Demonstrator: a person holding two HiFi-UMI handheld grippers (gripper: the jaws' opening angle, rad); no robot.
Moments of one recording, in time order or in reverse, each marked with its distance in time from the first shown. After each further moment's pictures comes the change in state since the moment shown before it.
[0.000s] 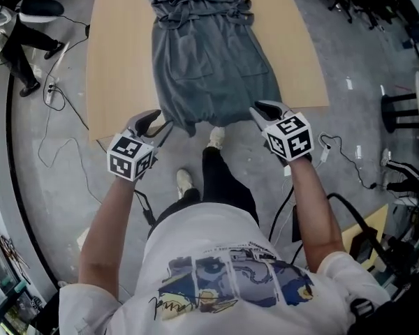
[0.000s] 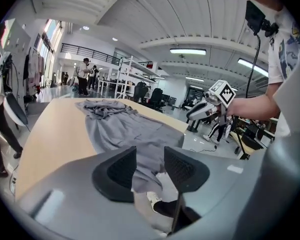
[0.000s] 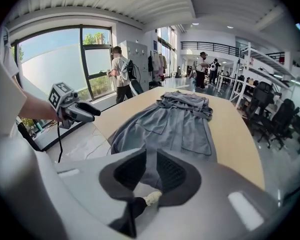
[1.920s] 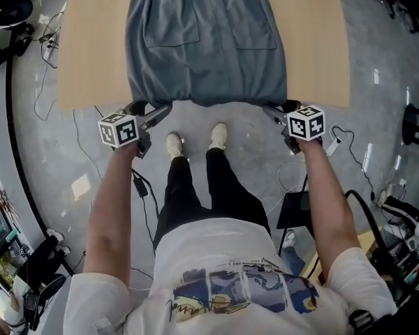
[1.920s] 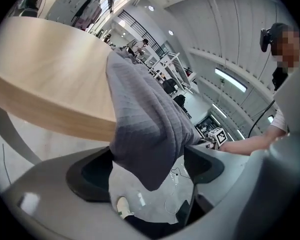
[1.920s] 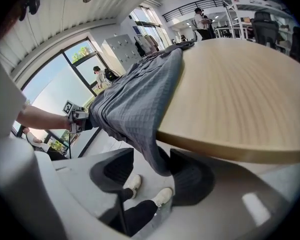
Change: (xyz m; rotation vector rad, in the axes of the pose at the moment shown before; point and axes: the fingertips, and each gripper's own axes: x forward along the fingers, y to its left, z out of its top) left arm 0.123 0.003 -0.143 -0.608 0.023 0.006; right arm 0.095 -0.132 -0.216 0.287 0.165 0.321
